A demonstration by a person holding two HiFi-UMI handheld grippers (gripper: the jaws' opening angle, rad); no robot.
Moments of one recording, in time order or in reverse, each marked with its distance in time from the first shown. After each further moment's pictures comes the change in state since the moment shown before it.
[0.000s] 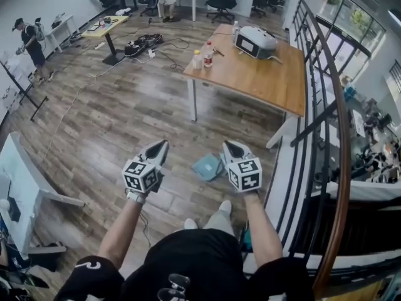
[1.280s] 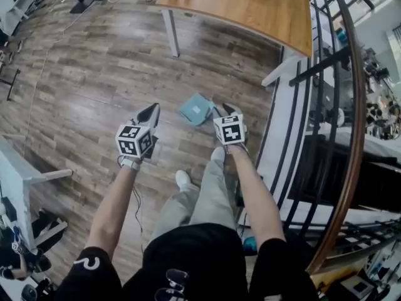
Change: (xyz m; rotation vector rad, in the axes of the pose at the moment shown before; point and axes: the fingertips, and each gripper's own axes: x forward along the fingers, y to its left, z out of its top) left arm 0.138 0.052 -0.188 -0.075 0.250 0.024; right arm 0.134 -0.092 -0.259 0.126 0.434 -0.121
